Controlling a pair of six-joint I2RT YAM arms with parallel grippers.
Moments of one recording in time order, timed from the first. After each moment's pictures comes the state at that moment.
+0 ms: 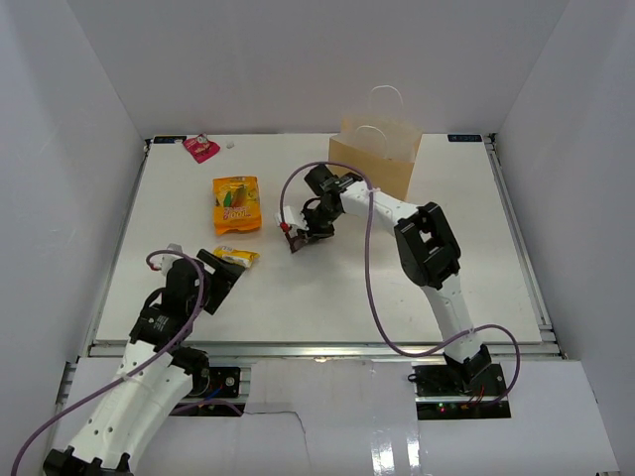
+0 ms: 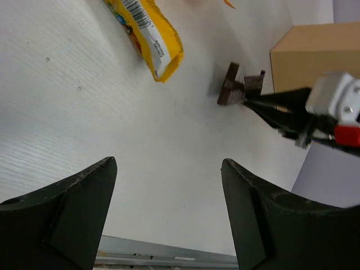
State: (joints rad) left arm -0.33 0.52 0.50 -0.63 -0.13 -1.12; right arm 0.69 2.30 1.91 -0.82 -0.48 -1.21
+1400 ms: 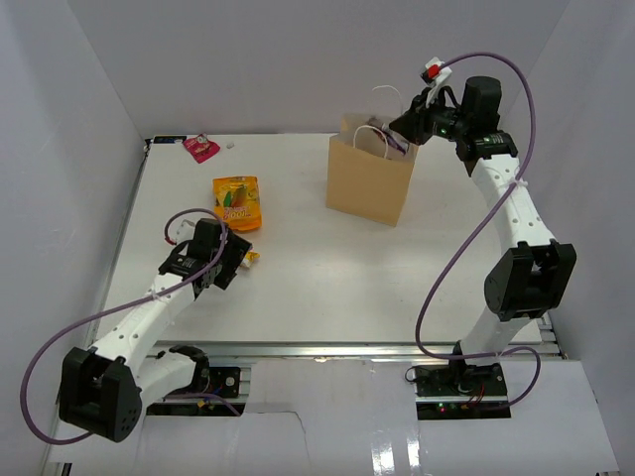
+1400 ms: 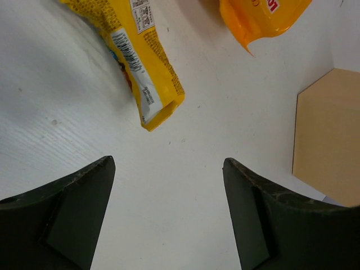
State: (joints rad) left arm -0.33 1.02 0.67 -0.53 -0.20 -1.25; right arm 0.12 1.70 1.75 -0.26 -0.78 -0.16
